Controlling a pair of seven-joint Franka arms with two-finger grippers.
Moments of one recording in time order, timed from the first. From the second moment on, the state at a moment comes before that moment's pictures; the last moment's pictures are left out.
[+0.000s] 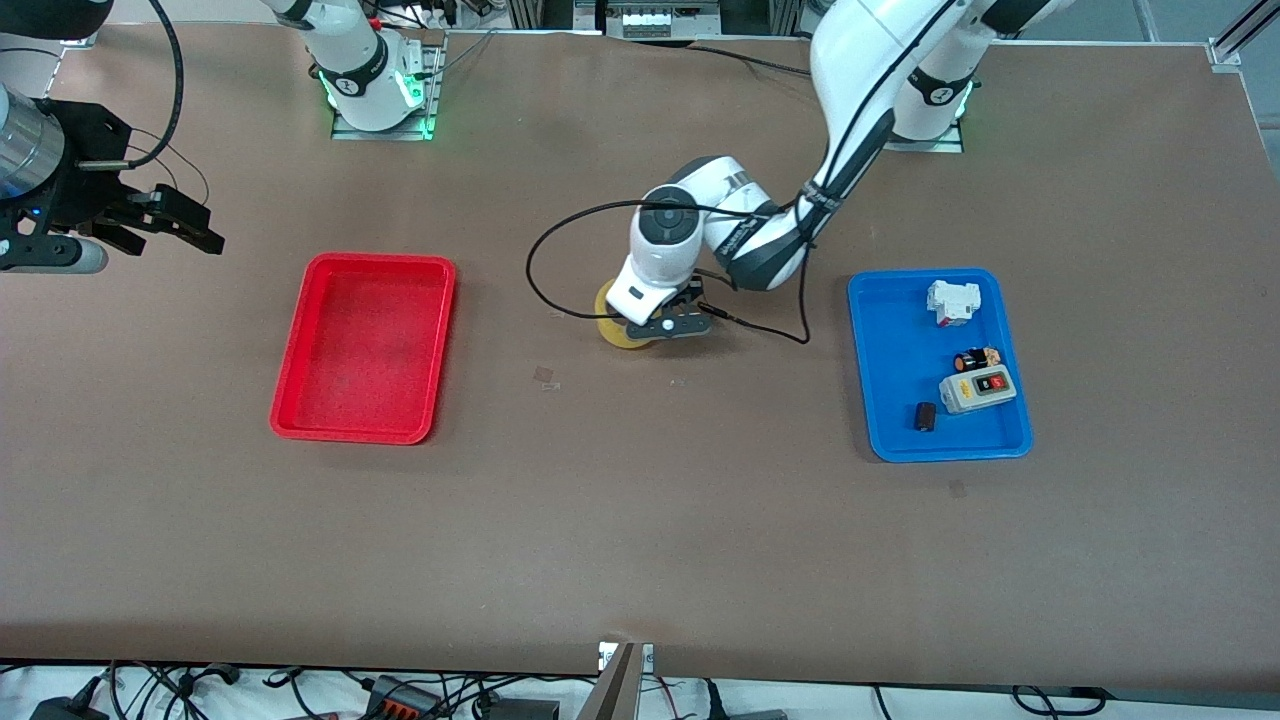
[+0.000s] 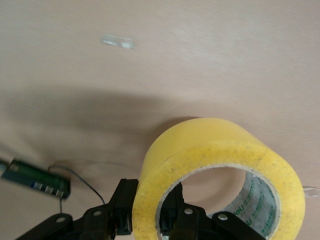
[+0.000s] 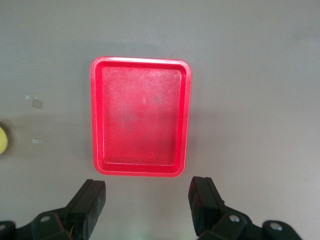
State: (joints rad) left arm -0.52 0.74 -0.36 -1.62 0.14 2.28 -1.05; right arm 0.03 0.00 0.02 -1.66 -0.02 1.58 0.05
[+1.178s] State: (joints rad) left arm -0.46 0.66 -0.33 -1.44 0.15 1.98 -1.10; right arm 0.24 0.04 0.02 -1.66 0.03 1.67 0.19
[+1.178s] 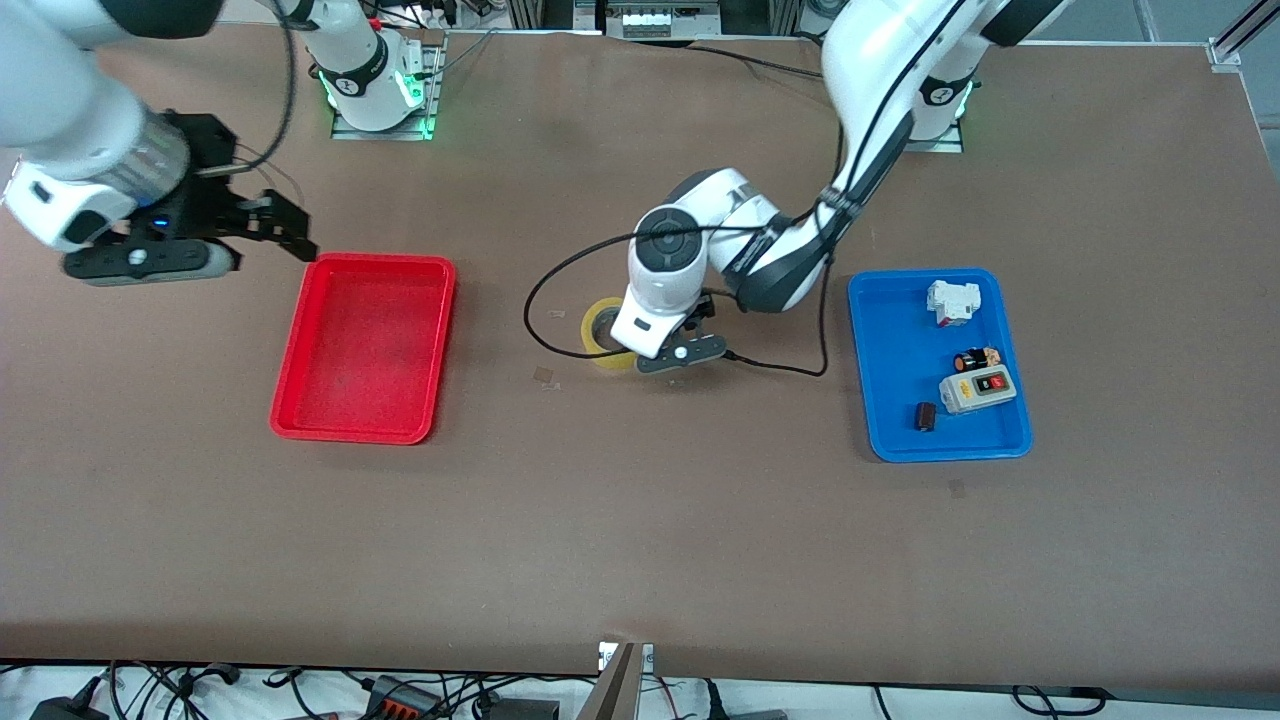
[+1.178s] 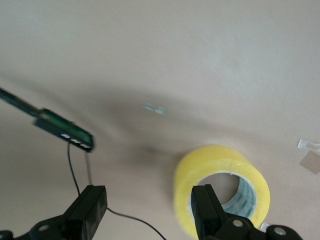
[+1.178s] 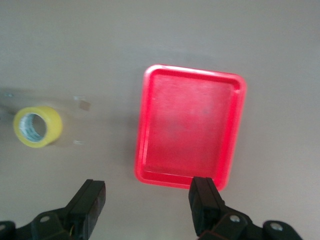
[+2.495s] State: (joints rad) left arm 0.10 0.37 -0.32 -1.34 0.15 1.47 -0.52; right arm 0.65 0.56 0.03 -1.68 0.03 2.14 0.51
